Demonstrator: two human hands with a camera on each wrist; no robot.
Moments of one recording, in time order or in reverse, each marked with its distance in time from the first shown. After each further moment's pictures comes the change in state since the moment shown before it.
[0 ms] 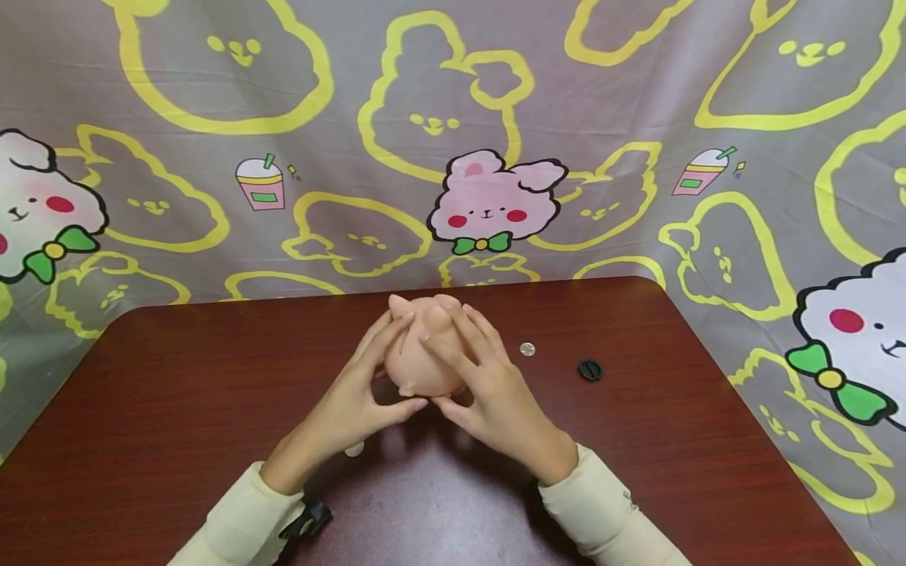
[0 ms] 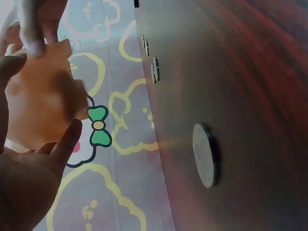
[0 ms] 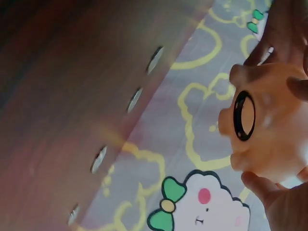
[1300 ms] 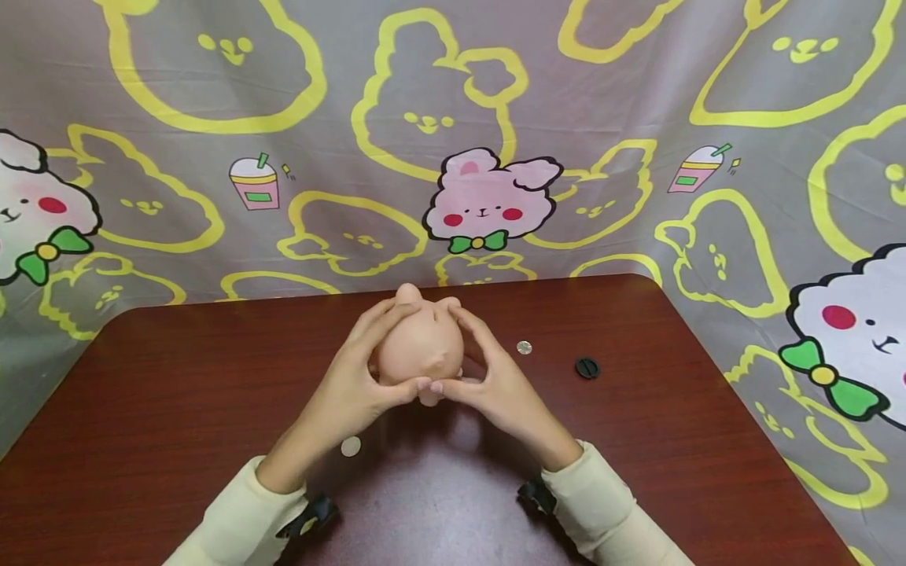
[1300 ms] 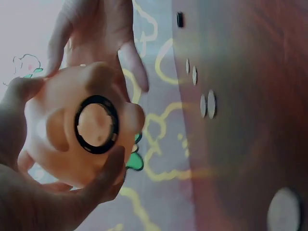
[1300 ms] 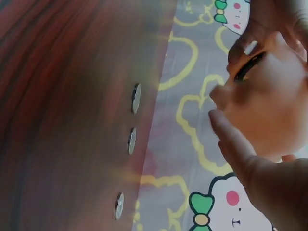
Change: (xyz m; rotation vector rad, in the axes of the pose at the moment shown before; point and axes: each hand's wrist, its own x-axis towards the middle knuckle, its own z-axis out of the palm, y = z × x) left_hand 0.016 0.030 -0.001 0.052 0.101 -0.154; right_hand 0.003 0.003 -0.008 0.798 -0.148 0.646
